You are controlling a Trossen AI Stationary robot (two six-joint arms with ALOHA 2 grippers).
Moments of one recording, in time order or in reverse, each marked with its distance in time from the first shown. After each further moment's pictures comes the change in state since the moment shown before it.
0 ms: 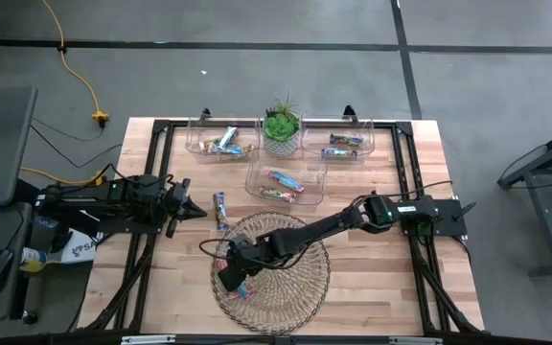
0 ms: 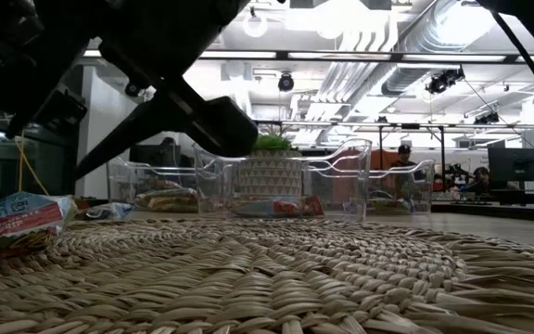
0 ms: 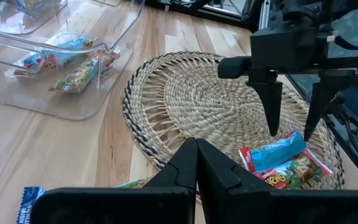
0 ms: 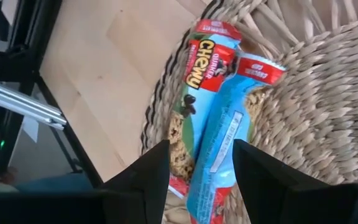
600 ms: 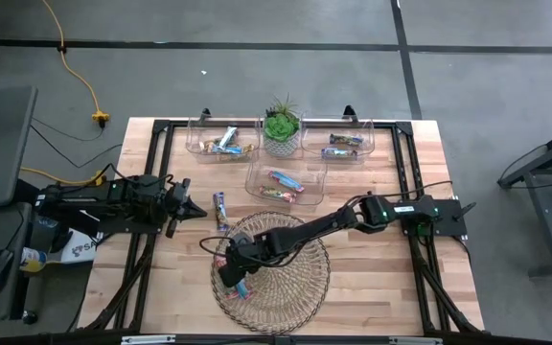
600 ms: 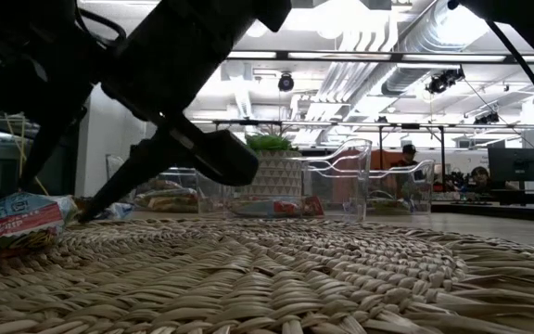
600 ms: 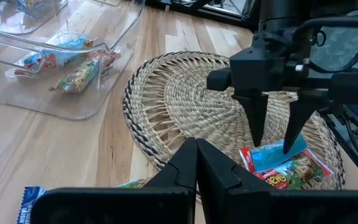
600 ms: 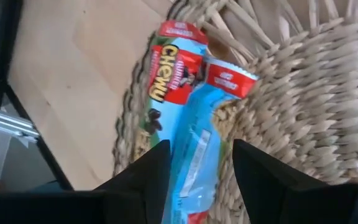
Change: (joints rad) left arm 0.000 0.000 0.000 0.000 -0.001 0.000; right arm -0.020 0.043 0.000 0.001 -0.016 0.018
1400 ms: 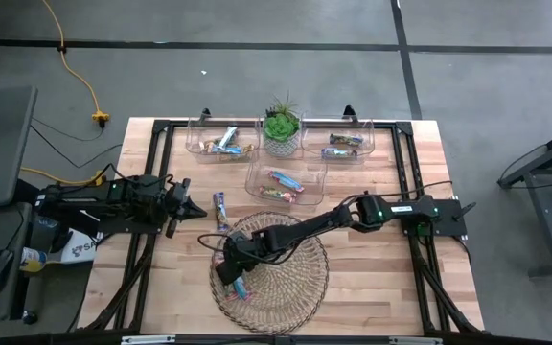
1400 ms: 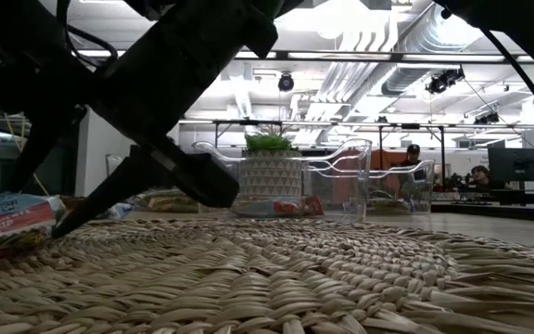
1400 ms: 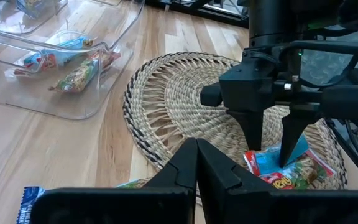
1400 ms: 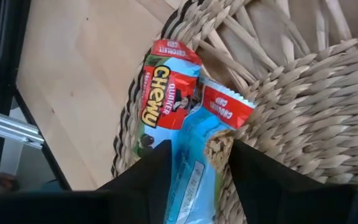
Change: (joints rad) left arm 0.000 0.000 0.000 0.000 0.001 0.000; right arm -0.022 0.044 0.002 0.080 -0.053 -0.018
